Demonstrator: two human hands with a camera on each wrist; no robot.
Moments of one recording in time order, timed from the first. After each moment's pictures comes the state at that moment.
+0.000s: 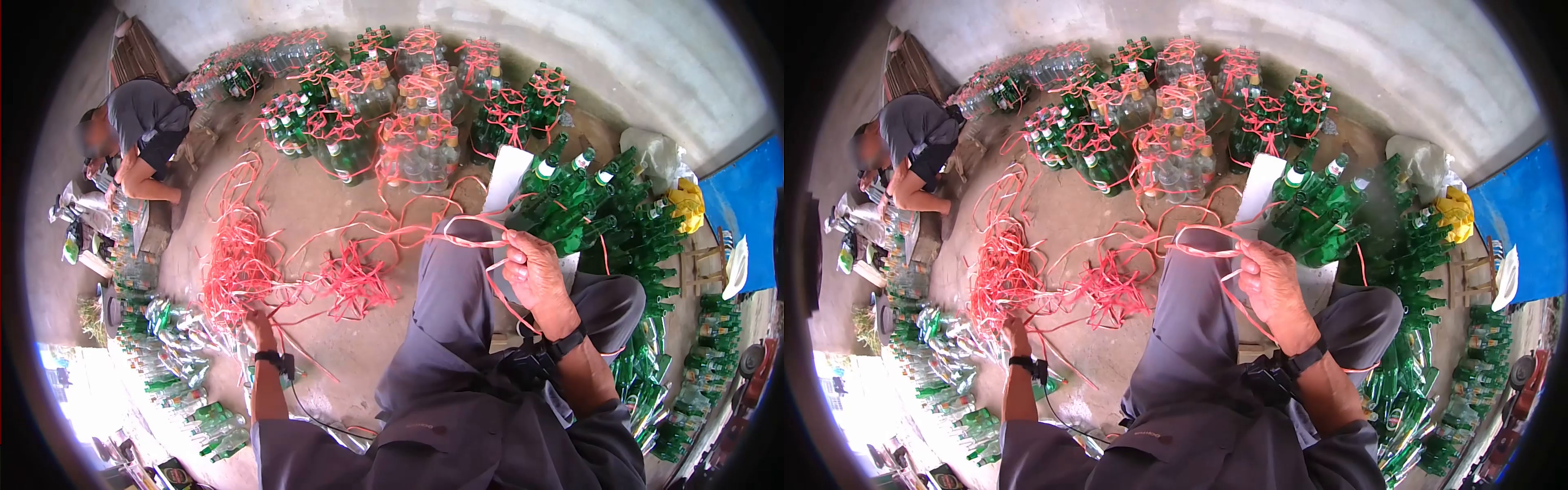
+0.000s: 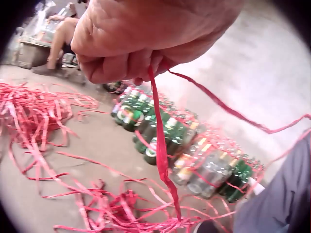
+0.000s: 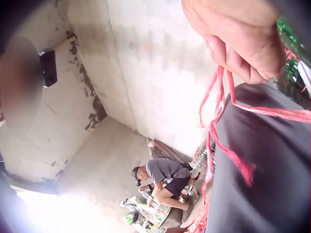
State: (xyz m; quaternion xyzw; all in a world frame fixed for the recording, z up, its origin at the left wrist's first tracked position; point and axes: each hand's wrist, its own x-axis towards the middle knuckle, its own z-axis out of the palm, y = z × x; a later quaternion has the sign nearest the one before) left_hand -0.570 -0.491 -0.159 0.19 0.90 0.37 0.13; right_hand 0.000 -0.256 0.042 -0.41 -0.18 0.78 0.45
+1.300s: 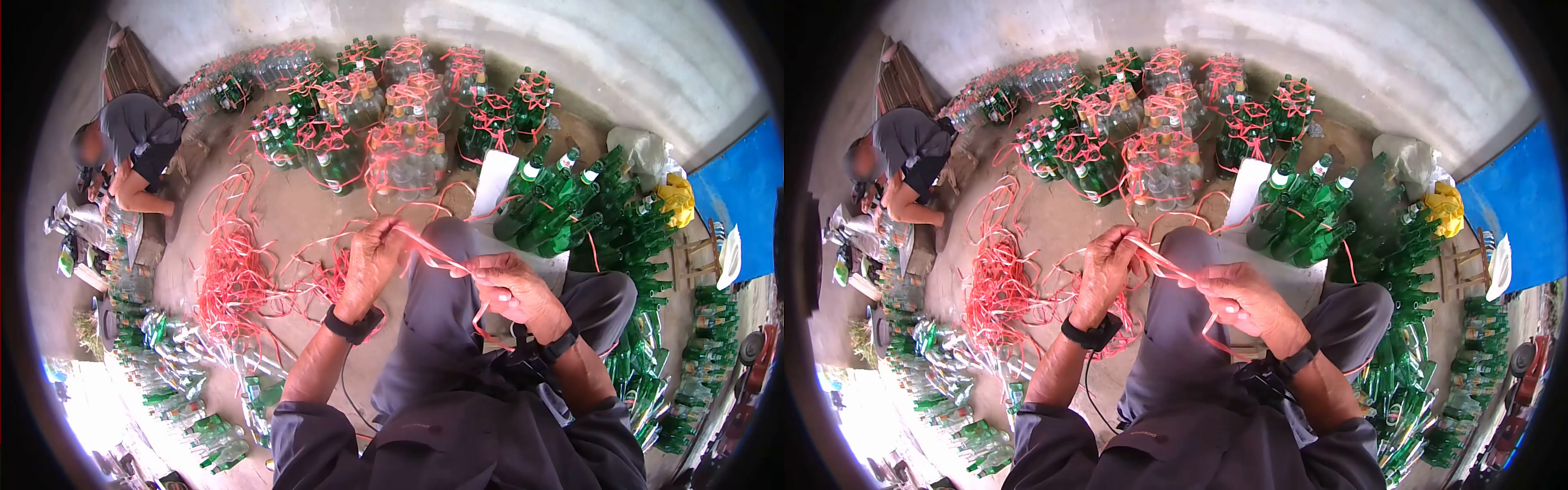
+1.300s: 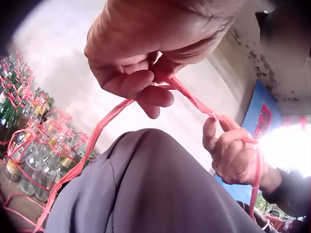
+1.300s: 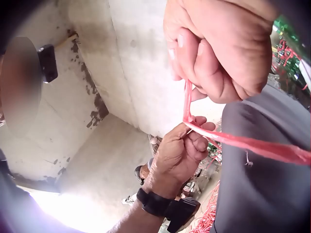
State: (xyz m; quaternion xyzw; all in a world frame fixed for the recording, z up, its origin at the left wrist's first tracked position) left_hand -0.253 -0.275 0.043 0.52 0.56 0.48 0.43; right_hand -0.001 -0.273 0.069 -0.27 -0.30 0.88 0.26
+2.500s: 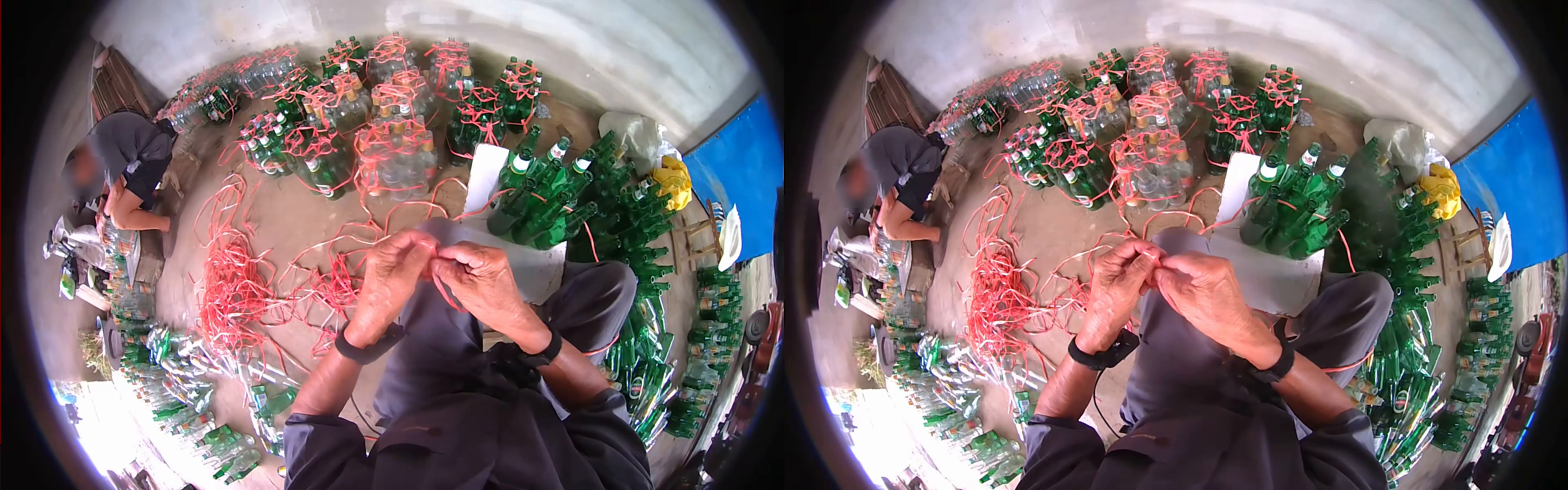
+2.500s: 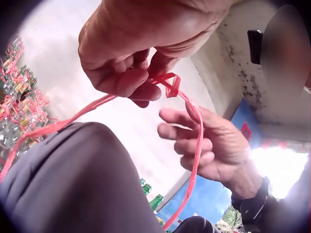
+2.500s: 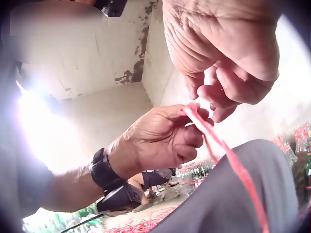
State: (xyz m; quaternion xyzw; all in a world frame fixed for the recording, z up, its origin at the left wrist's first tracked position) left_hand -0.211 -0.290 0.071 0.46 0.47 0.51 0.55; right_hand -0.047 -0.283 0.081 -0.37 -0.64 0.52 0.43
